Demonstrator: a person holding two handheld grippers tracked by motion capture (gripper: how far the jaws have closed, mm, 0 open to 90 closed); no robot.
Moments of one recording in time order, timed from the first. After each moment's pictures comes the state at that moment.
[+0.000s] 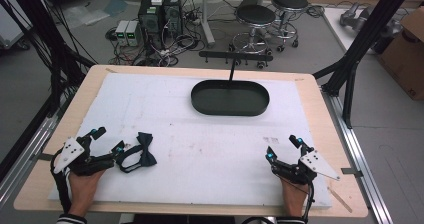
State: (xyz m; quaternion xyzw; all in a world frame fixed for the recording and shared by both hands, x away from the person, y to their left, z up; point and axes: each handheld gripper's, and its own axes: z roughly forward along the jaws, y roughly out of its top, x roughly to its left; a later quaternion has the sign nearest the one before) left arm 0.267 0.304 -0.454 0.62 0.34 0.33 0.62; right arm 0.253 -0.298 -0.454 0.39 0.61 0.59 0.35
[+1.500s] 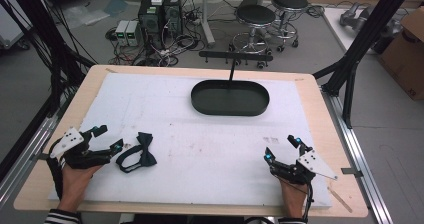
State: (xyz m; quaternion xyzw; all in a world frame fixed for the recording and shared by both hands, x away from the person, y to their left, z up) left arm 0.282 0.310 -0.427 0.68 0.36 0.26 0.58; right arm 0.252 -0.294 -0.453 0.37 0.63 0.58 0.36
